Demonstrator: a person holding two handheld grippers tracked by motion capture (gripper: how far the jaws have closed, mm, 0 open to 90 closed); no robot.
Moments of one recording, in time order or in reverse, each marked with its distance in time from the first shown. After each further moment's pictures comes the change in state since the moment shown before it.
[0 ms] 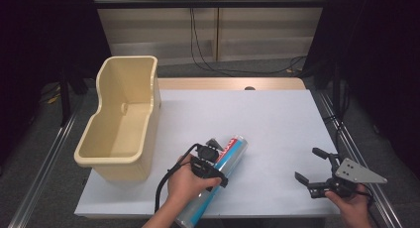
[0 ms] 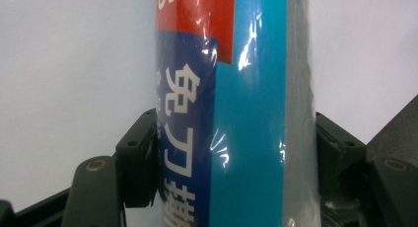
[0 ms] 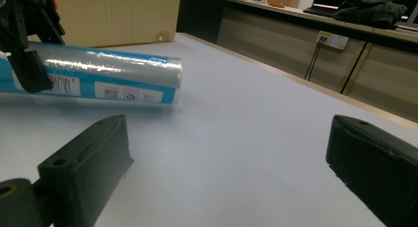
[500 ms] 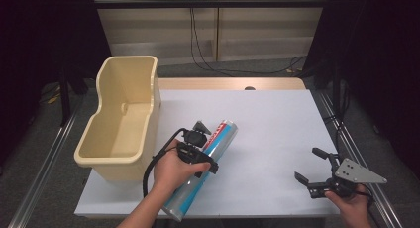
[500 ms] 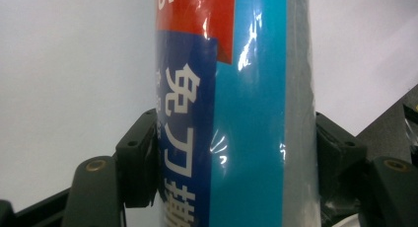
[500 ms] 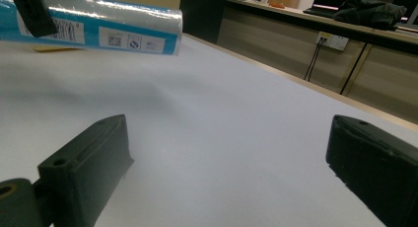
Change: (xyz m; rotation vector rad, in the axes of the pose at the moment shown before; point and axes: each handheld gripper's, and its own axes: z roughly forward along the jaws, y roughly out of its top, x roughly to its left) left arm 0.013 0.011 -0.054 -0.023 0.019 -0.042; right arm 0.000 0.000 0.000 0.001 0.001 -0.012
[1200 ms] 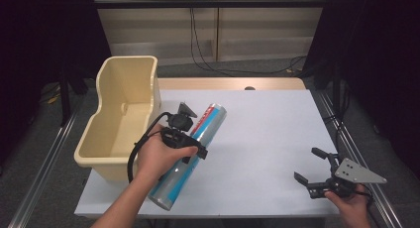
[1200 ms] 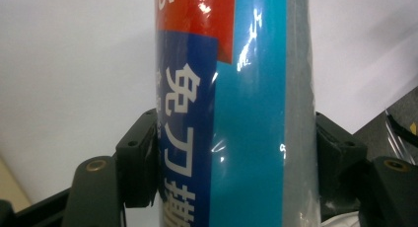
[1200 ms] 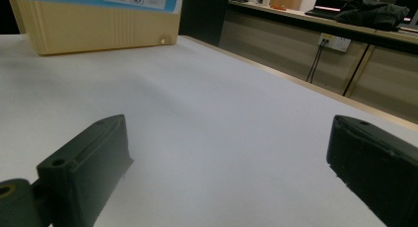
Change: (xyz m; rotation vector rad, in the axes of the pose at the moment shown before) left arm 0.017 0.010 -0.053 -0.060 0.022 -0.054; right arm 0.001 0.000 0.001 -0.010 0.008 0.007
